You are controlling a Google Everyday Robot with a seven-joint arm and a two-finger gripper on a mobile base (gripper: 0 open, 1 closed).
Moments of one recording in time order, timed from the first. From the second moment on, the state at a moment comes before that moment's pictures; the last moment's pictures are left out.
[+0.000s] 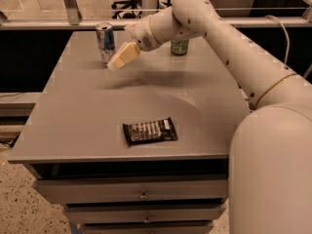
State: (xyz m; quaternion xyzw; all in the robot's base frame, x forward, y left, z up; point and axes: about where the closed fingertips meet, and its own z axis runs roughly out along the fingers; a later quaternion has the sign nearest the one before) arm 0.741 0.089 0.895 -0.56 0.65 0.26 0.44
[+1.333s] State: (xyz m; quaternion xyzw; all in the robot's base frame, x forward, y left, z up) arm 0.764 0.133 0.907 -0.51 0.63 0.31 0.50
